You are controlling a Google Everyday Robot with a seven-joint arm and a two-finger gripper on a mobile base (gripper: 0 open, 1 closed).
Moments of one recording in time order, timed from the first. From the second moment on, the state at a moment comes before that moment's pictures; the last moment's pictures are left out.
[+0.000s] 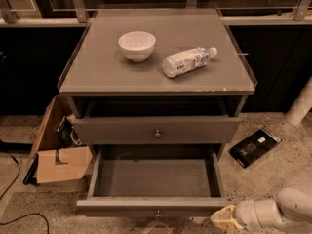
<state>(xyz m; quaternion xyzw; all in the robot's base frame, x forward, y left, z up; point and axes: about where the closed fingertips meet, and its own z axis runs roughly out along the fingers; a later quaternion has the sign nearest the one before) 0.374 -0.237 0.401 -0.43 0.79 0.36 0.27</state>
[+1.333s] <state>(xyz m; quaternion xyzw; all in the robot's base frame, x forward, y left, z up) 0.418 -0.232 0.399 -0.44 0.78 0.34 0.29</state>
